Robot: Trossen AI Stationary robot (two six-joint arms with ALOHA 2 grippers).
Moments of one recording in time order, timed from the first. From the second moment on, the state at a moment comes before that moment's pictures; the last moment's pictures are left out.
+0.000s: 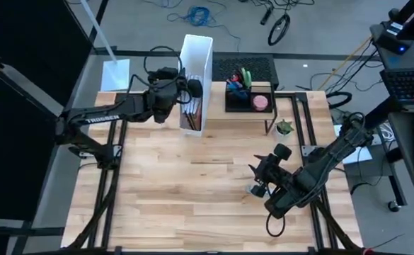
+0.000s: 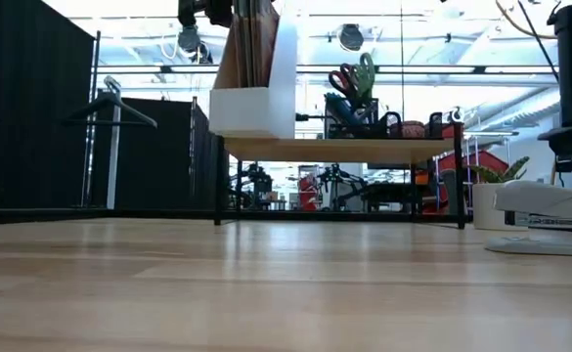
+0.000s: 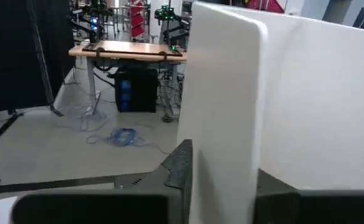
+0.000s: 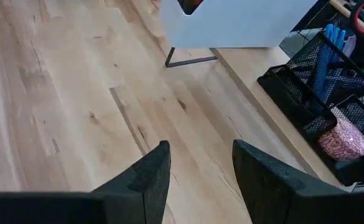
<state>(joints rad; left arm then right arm) 0.24 1.45 1.37 -0.11 -1.01 -0.28 0.69 1.52 1.42 -1.33 0.99 1.03</state>
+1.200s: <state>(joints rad) -0.01 1.20 1.37 -0.14 -0.83 0.11 0.72 1.52 1.42 -1.32 1.03 1.01</state>
